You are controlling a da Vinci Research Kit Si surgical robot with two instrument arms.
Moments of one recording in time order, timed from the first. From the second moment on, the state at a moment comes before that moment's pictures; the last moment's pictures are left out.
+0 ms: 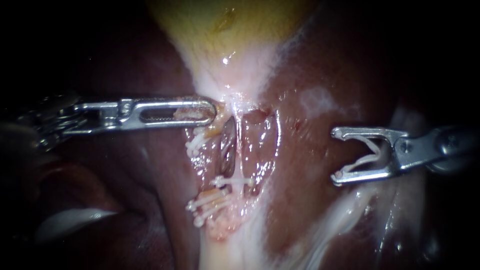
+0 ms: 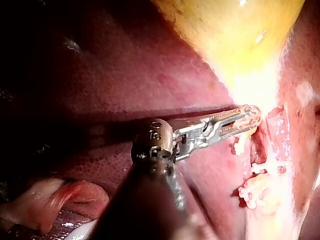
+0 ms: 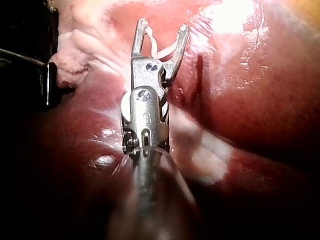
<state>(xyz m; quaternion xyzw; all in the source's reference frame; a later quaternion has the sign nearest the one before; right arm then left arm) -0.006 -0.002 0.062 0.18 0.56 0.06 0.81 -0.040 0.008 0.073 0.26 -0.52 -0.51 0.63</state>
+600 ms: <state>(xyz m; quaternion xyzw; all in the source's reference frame) -0.006 -0.002 0.062 0.18 0.56 0.06 0.81 -0.036 0.010 0.066 0.27 -0.53 -0.52 0.61</state>
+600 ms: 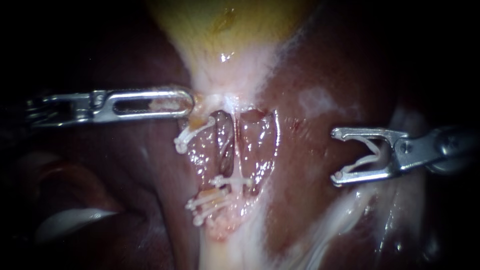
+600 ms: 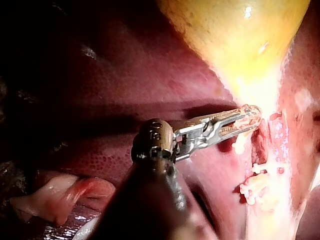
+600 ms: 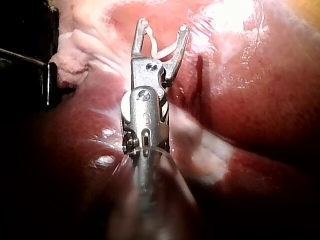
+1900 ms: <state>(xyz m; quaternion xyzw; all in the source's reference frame) 0.007 -0.004 0.065 0.28 0.53 0.22 0.77 -0.036 0.009 0.064 0.26 -0.53 -0.52 0.61</state>
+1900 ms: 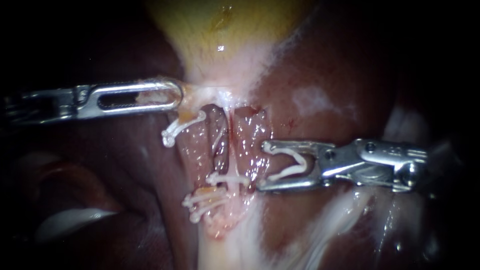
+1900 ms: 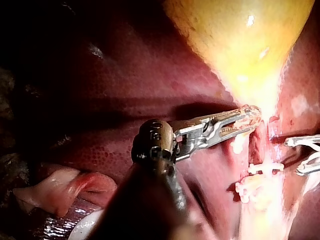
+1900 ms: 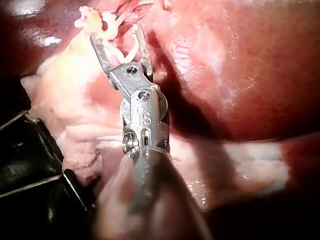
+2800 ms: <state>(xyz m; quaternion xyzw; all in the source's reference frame) 0.013 -0.005 0.070 0.36 0.55 0.28 0.70 -0.036 0.009 0.065 0.26 -0.53 -0.53 0.61</state>
